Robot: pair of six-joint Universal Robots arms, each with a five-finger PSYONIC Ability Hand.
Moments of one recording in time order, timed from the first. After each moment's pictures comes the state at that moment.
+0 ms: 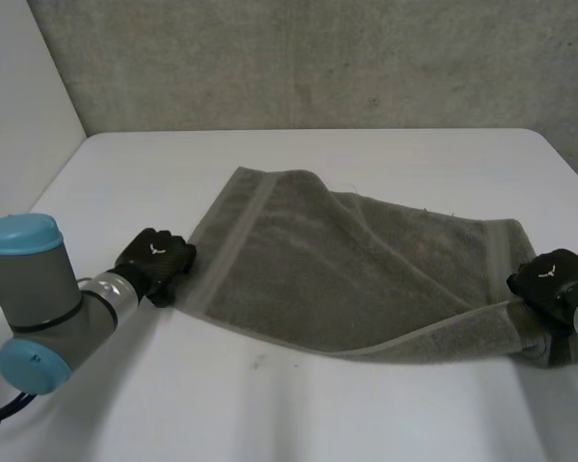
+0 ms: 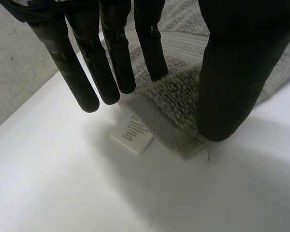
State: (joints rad) left arm 4.50 -2.18 -1.62 3.42 -1.26 3.72; right arm 1.52 -1.29 1.83 0.04 1.35 2.16; left_hand 0.70 0.69 0.69 0.69 0.52; right_hand 0.97 1.18 1.19 1.19 1.00
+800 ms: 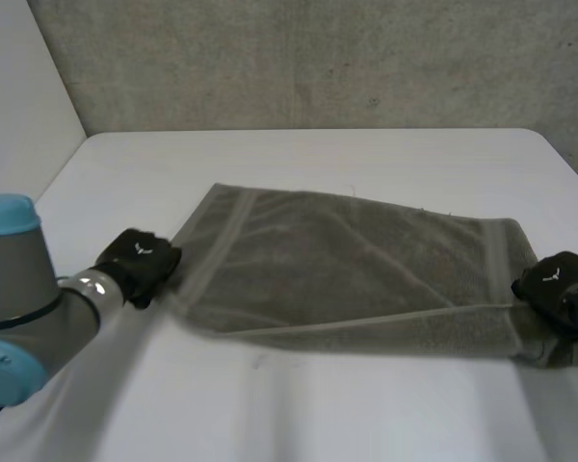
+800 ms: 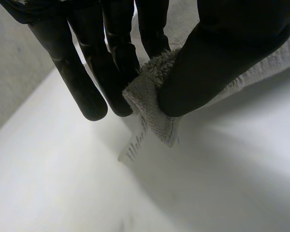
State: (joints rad) left arm 4.48 -2.00 -1.68 3.22 -1.36 3.78; right arm 1.52 -1.32 1.82 0.12 1.36 2.10; left_hand 1.15 1.21 1.21 1.22 1.01; right_hand 0.97 1.18 1.19 1.19 1.00
